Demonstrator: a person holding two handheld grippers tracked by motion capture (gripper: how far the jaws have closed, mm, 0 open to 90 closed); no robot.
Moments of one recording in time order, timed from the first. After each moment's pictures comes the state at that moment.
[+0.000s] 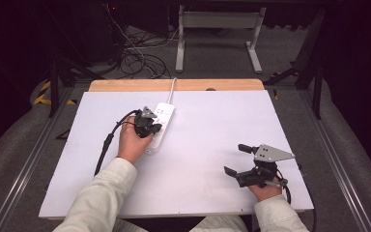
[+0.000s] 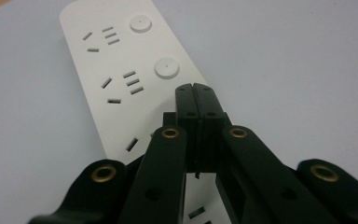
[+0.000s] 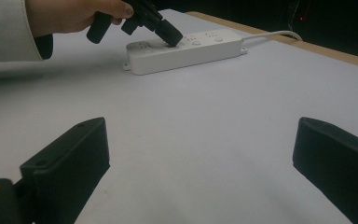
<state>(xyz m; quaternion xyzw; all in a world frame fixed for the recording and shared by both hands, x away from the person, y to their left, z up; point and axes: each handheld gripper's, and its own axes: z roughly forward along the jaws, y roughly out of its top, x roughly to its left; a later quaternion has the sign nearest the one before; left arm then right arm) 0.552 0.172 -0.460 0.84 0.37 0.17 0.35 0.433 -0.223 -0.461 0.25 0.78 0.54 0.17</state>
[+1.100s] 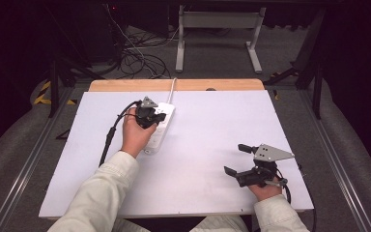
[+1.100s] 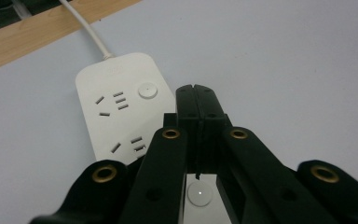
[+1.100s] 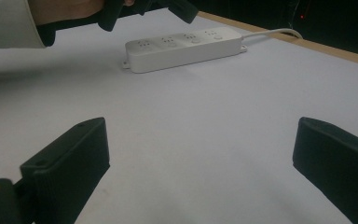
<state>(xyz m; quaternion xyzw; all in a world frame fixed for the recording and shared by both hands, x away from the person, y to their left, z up) 0.569 0.165 -0.440 0.82 0.37 0.18 0.40 0.435 -0.223 -0.462 0.25 0.79 0.54 0.17</state>
